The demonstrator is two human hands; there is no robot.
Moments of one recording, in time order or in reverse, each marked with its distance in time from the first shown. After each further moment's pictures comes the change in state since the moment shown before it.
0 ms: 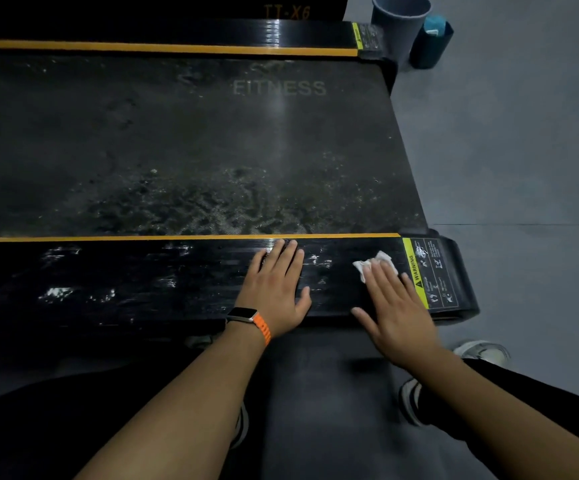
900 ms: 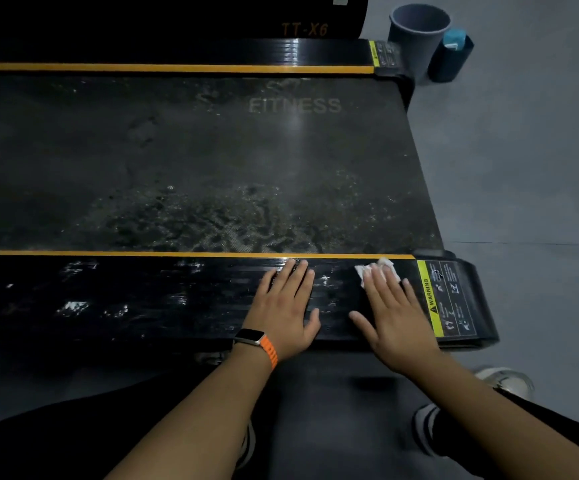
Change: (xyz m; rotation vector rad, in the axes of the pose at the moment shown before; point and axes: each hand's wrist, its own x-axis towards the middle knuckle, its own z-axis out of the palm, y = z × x) left_hand -0.001 -0.002 -0.002 -0.024 -0.017 0.002; right_hand 0.040 -0.012 -0.009 0.077 -0.116 -0.002
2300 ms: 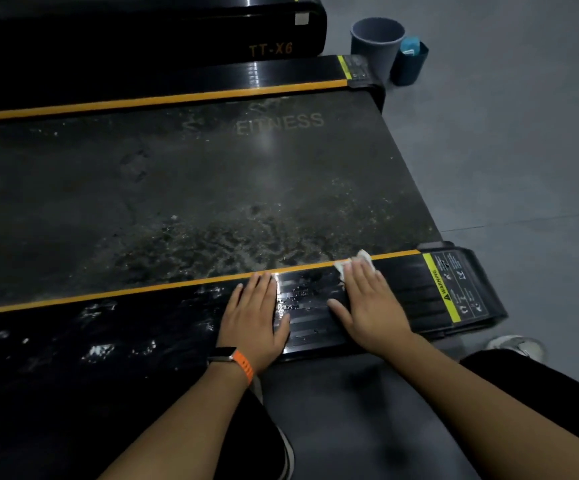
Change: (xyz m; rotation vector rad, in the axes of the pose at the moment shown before) left_hand -0.028 -0.091 -0.013 -0.006 0.013 -0.033; right_hand 0.040 -0.079 0.006 0.021 0.007 0.128
